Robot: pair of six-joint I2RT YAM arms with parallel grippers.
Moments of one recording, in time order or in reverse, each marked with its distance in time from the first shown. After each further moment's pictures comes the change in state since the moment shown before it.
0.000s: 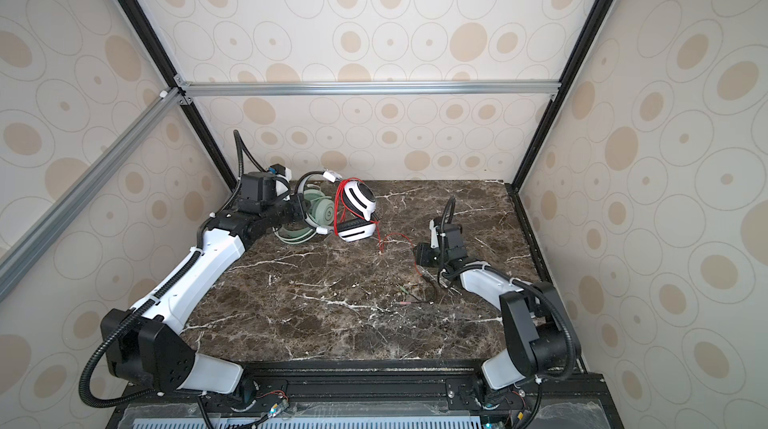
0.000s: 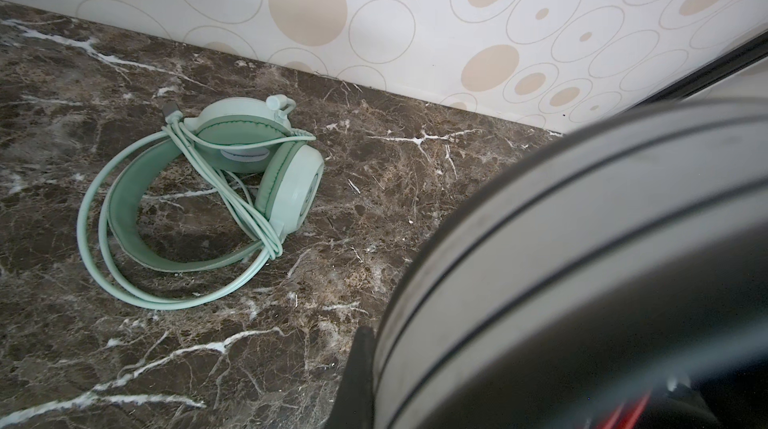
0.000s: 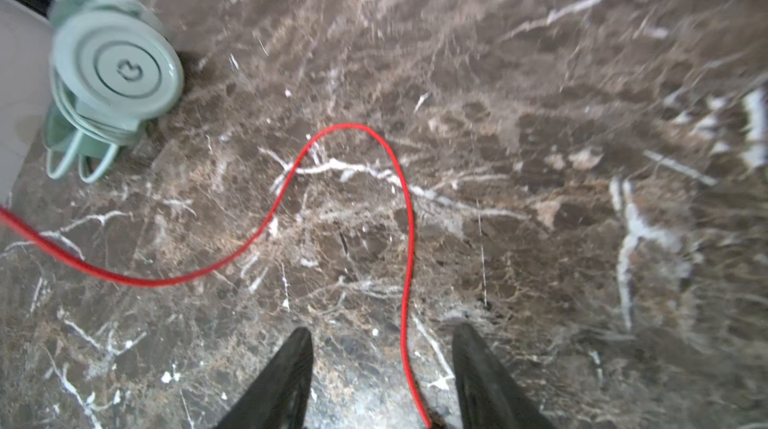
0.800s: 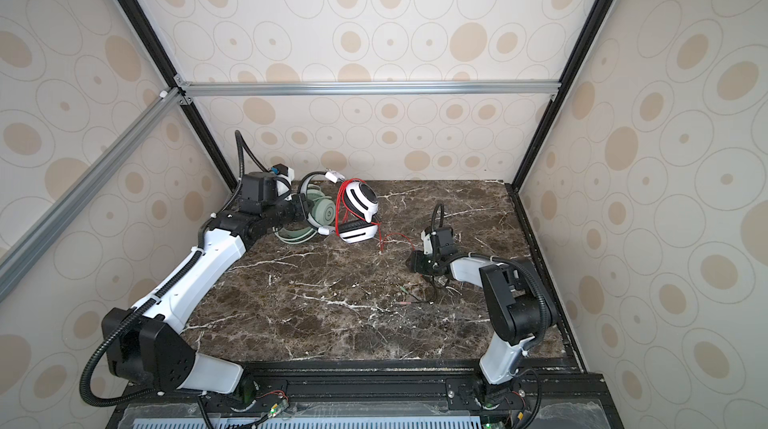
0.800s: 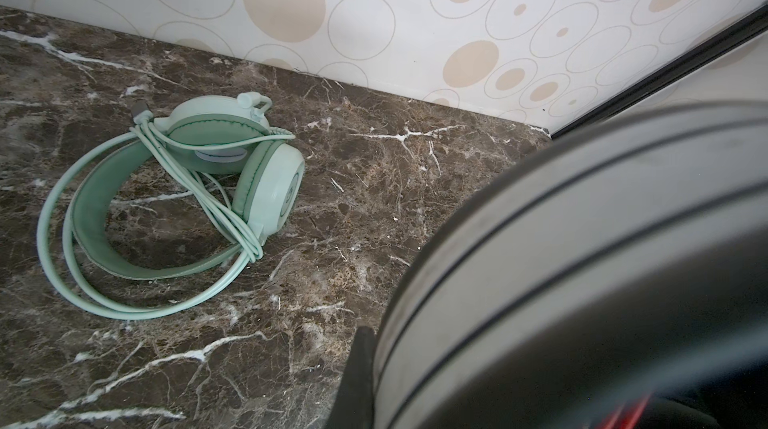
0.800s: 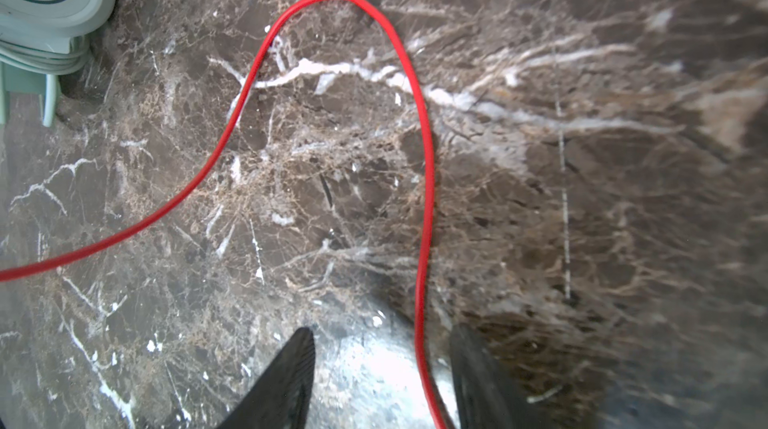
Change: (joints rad) left arm 0.000 0.003 -0.006 0.021 0.044 0.000; right arm 0.000 0.171 0.077 -0.046 -0.153 0.040
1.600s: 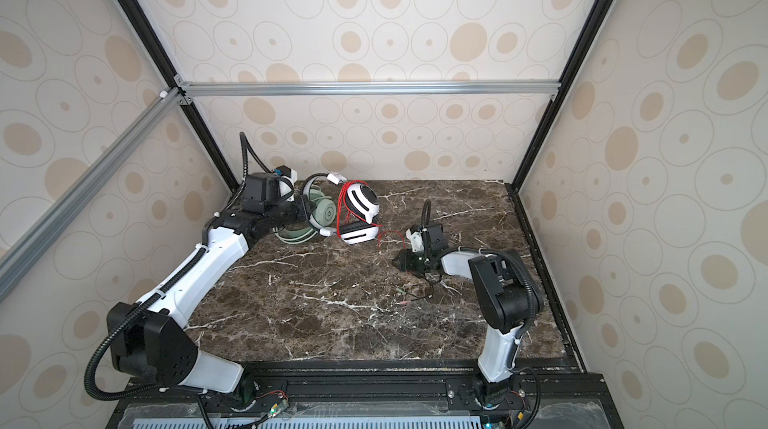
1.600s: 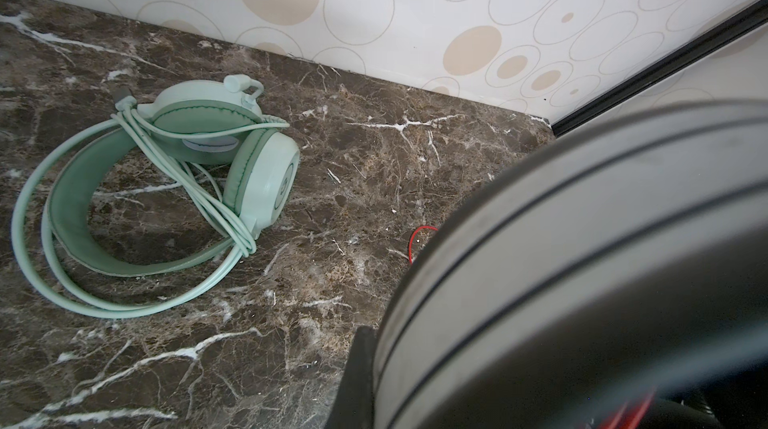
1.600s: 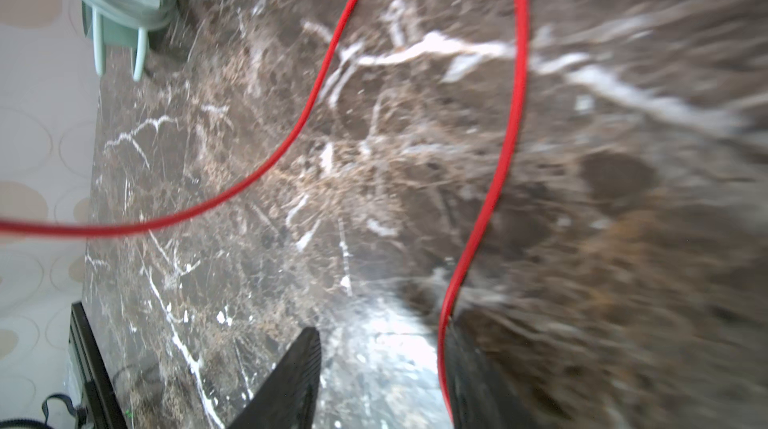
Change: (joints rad) left arm 0.000 0.025 0.000 0.000 0.023 0.000; right arm 0.074 0.097 0.098 -0.002 -0.159 -0.043
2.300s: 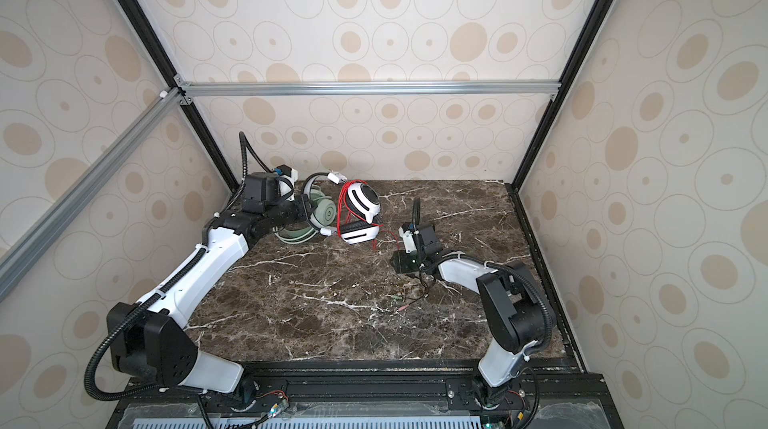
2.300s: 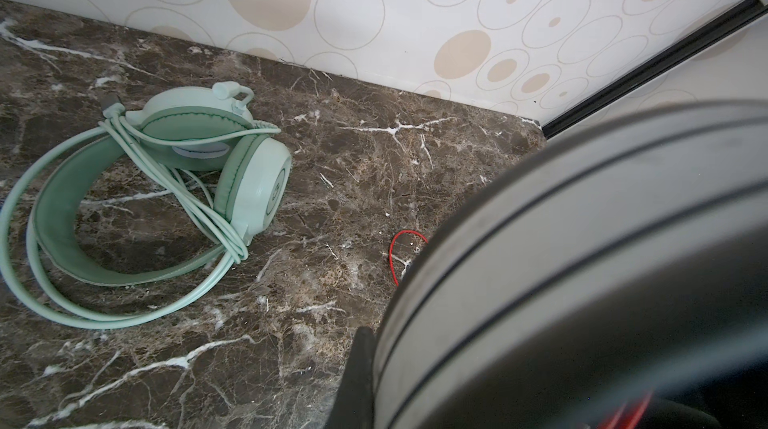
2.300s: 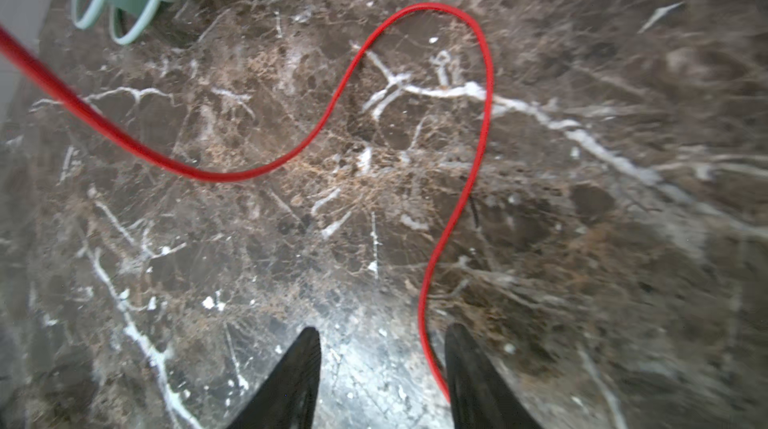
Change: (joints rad) left arm 0.000 -0.001 -0.005 0.023 0.016 0.000; right arm 0.076 -0.142 -0.034 -0.061 0.276 -0.106
